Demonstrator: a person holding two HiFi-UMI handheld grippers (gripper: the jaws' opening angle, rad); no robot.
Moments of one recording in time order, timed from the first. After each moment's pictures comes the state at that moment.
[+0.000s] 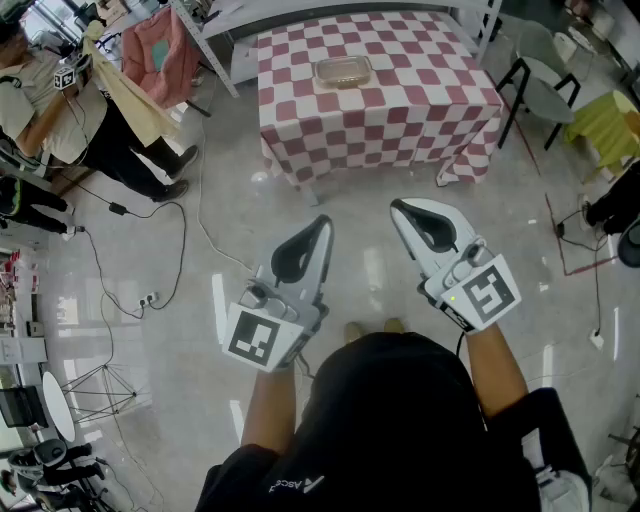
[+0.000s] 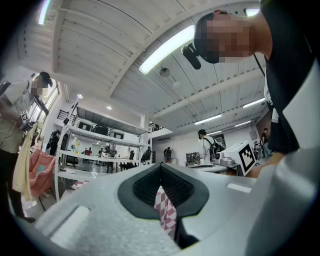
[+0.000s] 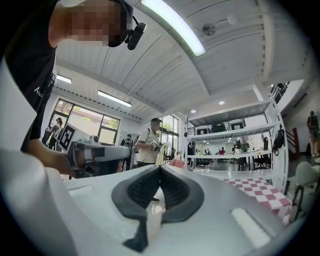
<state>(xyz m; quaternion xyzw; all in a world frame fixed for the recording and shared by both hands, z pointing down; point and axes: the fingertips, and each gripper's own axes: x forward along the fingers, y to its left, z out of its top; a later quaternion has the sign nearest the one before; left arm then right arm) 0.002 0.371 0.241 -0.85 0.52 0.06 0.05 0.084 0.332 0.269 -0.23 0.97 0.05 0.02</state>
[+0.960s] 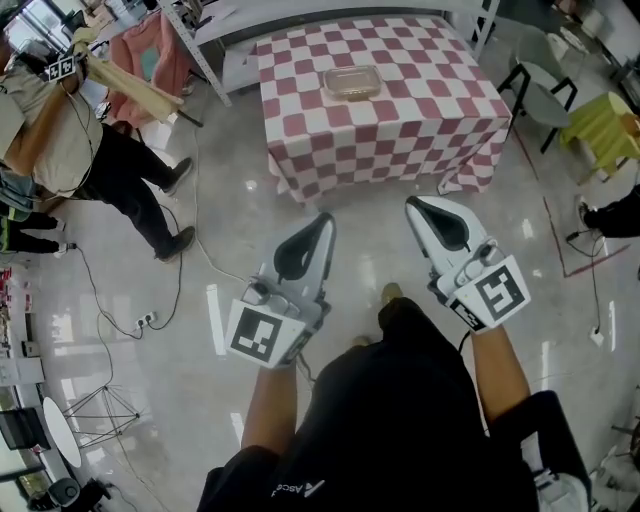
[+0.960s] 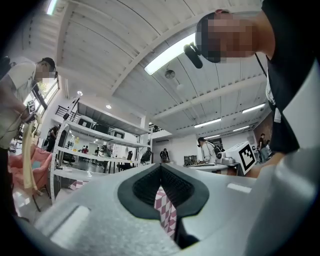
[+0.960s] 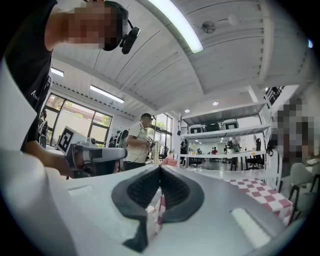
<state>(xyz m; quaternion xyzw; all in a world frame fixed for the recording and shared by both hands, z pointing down) -0.077 0.313 0.256 -0.86 0.50 0.09 0.05 0.029 0.274 0.279 -0.28 0.96 0.05 0.02</state>
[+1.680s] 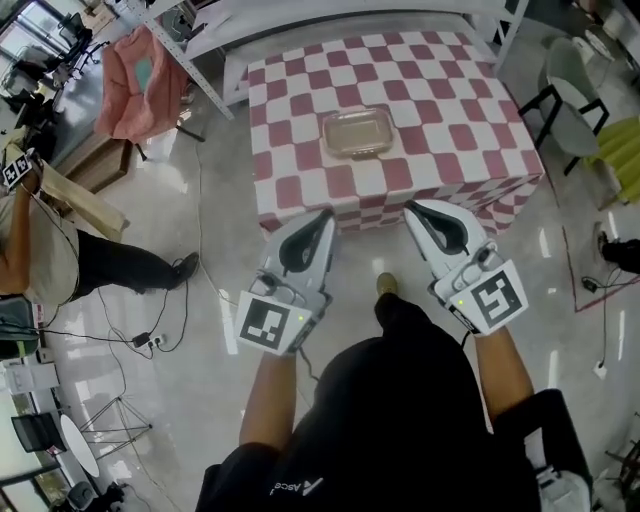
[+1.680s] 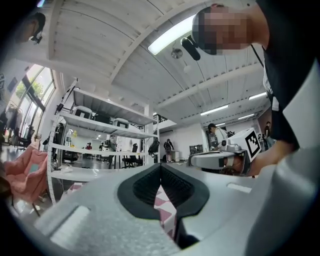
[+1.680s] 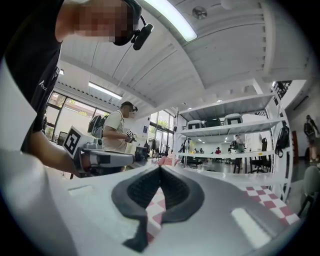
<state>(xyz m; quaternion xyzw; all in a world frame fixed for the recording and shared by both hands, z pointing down) -0.102 0.011 0.290 -0.86 0.52 0.03 0.04 -0.003 -0.011 0.296 -0.26 0.96 0.06 0.01</state>
